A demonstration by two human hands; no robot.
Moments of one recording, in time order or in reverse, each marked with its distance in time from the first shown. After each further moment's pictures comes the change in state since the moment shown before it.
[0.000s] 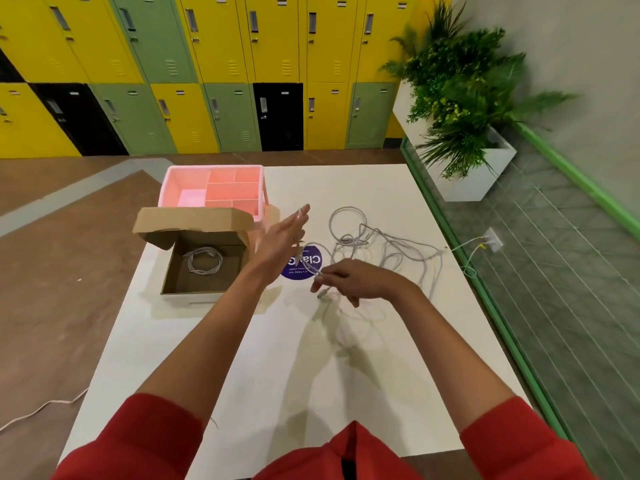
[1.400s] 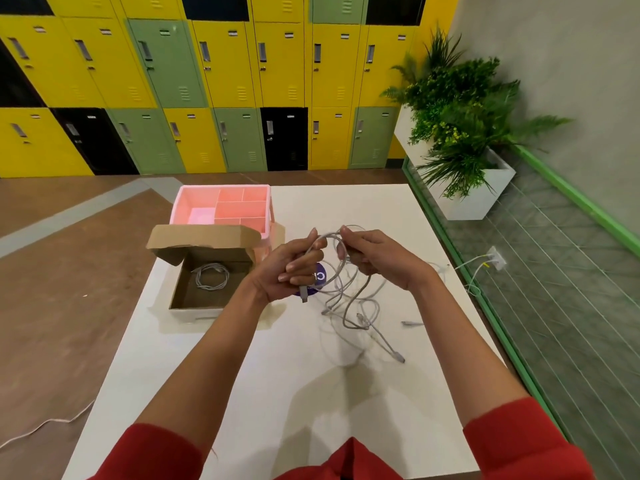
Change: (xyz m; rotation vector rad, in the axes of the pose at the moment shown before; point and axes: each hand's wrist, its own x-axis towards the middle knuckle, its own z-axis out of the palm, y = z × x) left_hand -0.030 0.030 -0.002 -0.725 -0.689 -0.175; right_hand -0.018 -0.025 -0.046 0.537 0.226 -0.119
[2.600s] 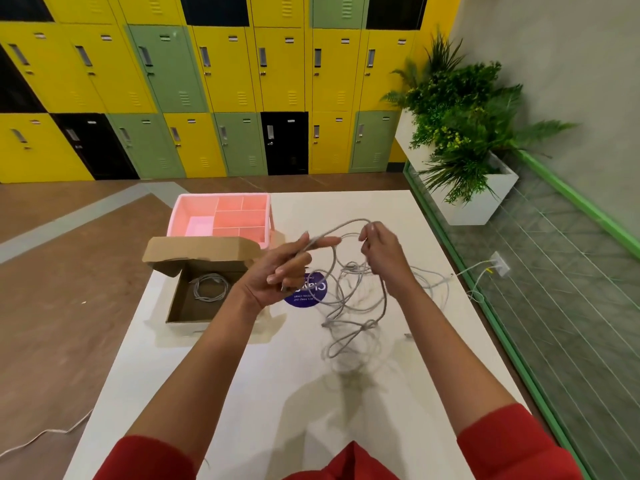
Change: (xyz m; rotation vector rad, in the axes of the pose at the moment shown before) left_hand -0.001 0.018 -0.014 -0.017 -0.056 0.024; right_hand 0.038 0.024 -0.002 -0.068 0.627 0.012
